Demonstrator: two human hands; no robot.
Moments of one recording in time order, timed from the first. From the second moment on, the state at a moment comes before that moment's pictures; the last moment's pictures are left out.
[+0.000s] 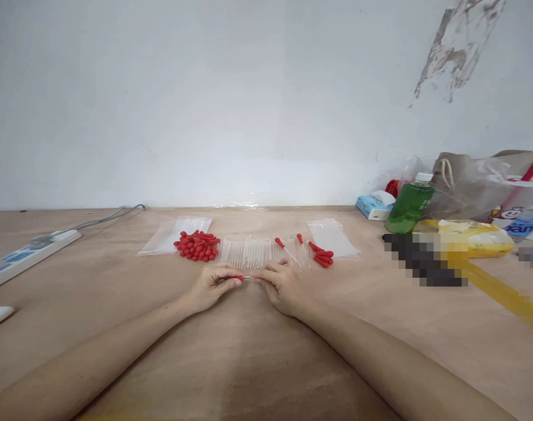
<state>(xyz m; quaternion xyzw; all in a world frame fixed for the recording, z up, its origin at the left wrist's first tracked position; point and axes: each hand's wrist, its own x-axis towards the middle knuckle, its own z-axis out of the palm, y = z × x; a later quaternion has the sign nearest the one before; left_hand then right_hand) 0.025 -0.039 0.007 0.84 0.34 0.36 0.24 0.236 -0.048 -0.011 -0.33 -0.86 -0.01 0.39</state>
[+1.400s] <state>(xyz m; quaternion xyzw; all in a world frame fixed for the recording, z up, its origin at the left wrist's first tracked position) 0.026 -0.040 0.007 0.84 0.39 0.36 0.13 0.312 0.007 0.047 -0.75 -0.62 0.02 0.23</state>
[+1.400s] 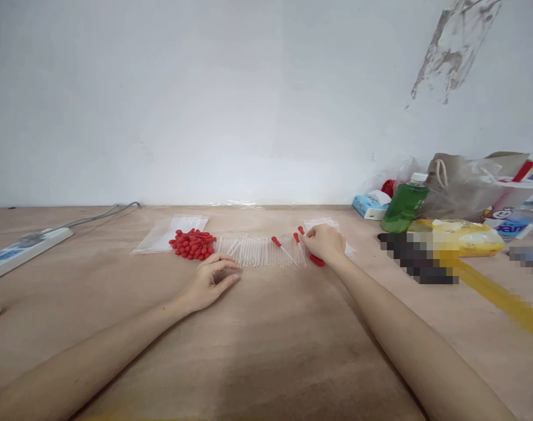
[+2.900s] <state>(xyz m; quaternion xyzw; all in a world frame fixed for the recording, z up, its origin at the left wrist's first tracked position) -0.001 -0.008 0.017 0.81 0.50 0.29 -0.14 0.306 0.016 0.024 -0.79 -0.59 0.04 0.18</state>
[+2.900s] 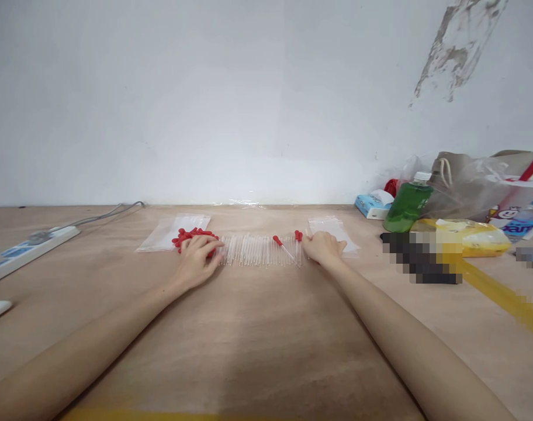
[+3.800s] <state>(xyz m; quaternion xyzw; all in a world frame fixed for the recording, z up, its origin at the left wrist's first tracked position) -0.015 0.079 0.057 0.77 0.62 0.15 -0.01 0.262 -0.017 -0.009 -0.44 -0.81 -0.18 0.34</state>
